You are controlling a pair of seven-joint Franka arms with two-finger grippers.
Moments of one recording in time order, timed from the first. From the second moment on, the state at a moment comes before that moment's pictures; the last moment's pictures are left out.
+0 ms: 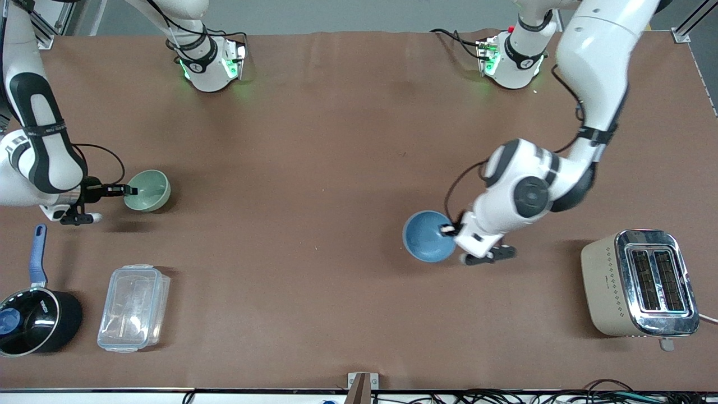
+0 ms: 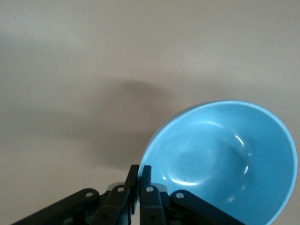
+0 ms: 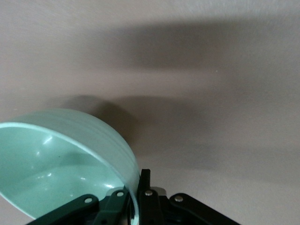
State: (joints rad) left arm -0.14 0.59 -0.39 -1.64 0.03 2.18 -0.68; right arm -0.34 0.47 -0.09 -1.98 0.21 2.01 -0.56
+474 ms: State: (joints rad) left arm -0.38 0.73 -0.39 -1.60 0.03 2.30 -0.84; right arm -0.25 0.26 -0.08 -1.90 0.21 1.85 -0.45
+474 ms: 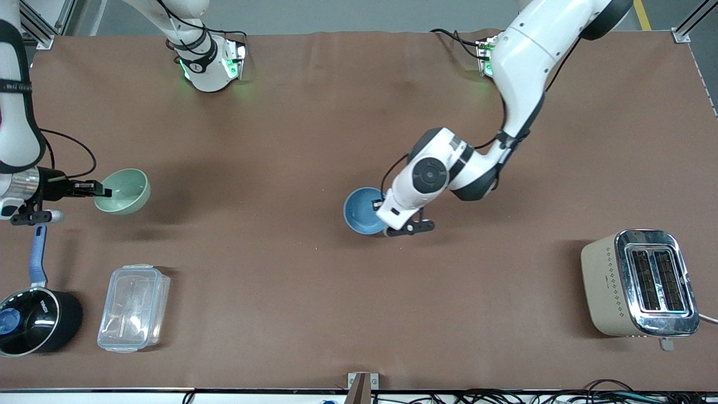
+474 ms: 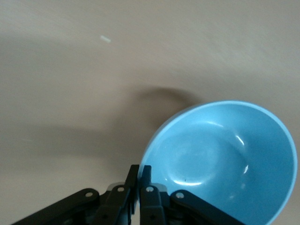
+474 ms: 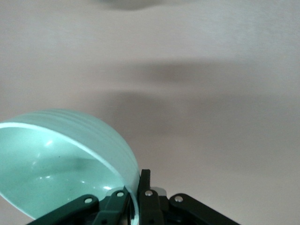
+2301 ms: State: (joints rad) left arm -0.03 0.23 -0.31 -1.44 0.16 1.85 -0.28; right arm 0.66 0.46 -0.07 -1.90 0.61 2.29 0.43
